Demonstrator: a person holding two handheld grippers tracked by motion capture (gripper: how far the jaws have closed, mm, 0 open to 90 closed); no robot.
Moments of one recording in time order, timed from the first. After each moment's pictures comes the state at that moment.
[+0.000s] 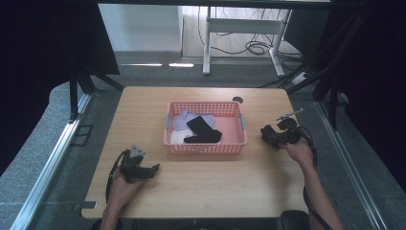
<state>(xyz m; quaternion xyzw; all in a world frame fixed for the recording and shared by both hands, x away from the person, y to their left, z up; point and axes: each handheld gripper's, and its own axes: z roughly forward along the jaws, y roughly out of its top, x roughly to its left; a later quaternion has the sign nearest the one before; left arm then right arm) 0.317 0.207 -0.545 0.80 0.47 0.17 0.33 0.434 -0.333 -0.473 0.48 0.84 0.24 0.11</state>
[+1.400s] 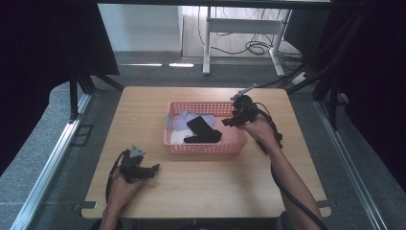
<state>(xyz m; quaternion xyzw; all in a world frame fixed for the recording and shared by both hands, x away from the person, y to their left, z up) 0.317 0.208 -0.545 0.80 0.47 0.17 0.33 0.466 -0.180 -0.409 0.34 0.88 0.31 0.11</state>
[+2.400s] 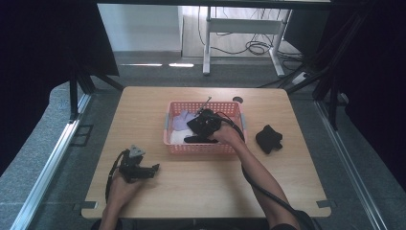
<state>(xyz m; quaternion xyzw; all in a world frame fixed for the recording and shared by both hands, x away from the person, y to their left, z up) 0.317 0.209 -0.545 0.80 0.47 0.17 0.33 0.490 -0.077 -0.490 0.26 0.94 0.20 0.03</state>
